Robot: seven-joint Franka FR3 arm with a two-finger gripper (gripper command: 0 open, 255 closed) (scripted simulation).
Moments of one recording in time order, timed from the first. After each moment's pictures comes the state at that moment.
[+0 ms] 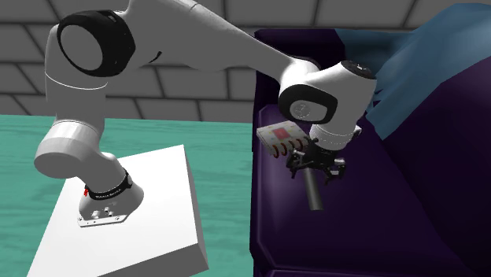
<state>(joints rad) -0.05 0.50 -0.43 -1.56 0.20 1.95 -1.54</state>
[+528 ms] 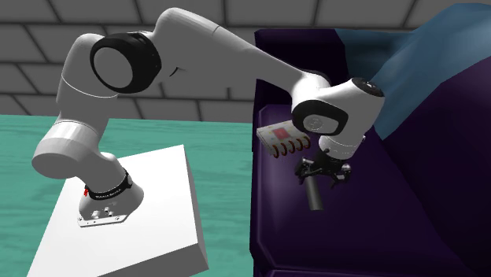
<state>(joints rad) -0.10 0.65 -0.38 -1.41 0.24 1.94 -1.63</state>
